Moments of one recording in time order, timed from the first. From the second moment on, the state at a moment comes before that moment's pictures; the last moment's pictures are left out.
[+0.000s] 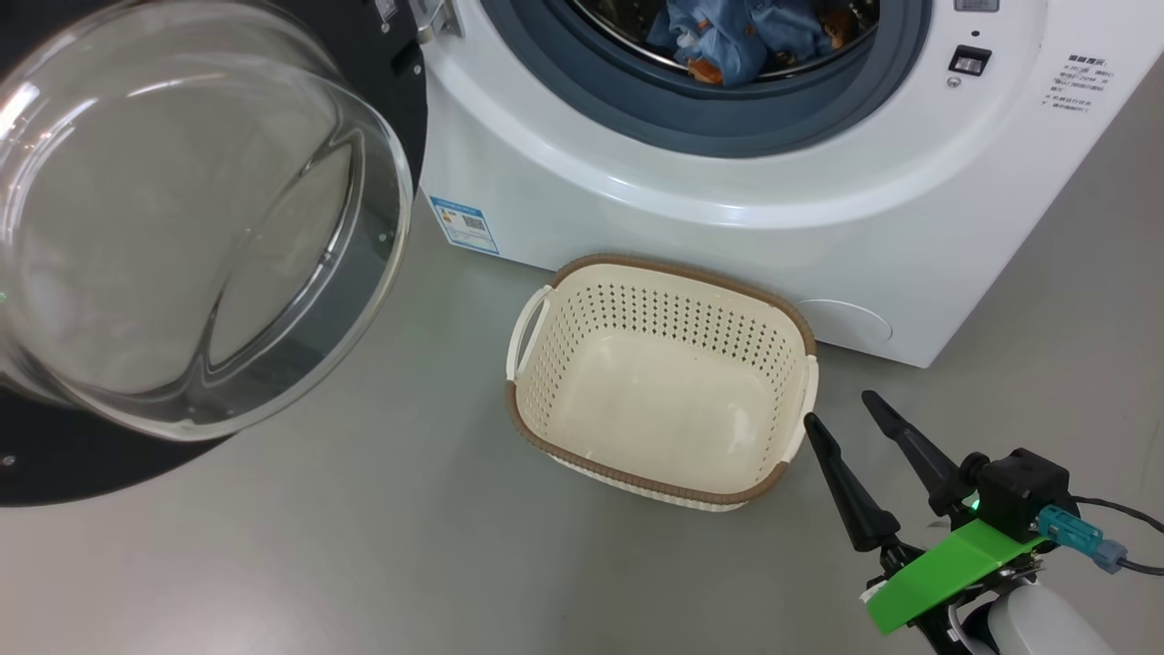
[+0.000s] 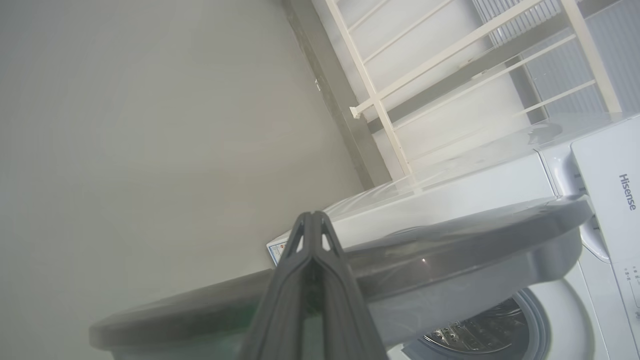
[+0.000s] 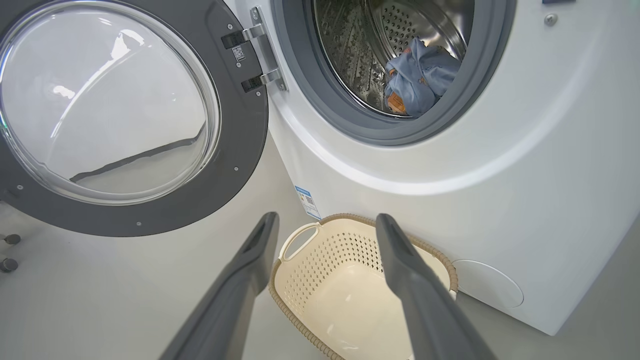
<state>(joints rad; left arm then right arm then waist) -0.75 0.73 0.11 0.83 -1.51 -0.13 0.59 -0.19 -0.29 0.29 0.22 0.45 0.13 -0.26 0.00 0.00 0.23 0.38</state>
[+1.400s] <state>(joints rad) -0.49 0.54 -0.05 0.05 -1.69 -0.13 1.15 -0.12 -0.23 0.21 0.21 0.45 0.13 -0.26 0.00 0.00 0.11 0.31</state>
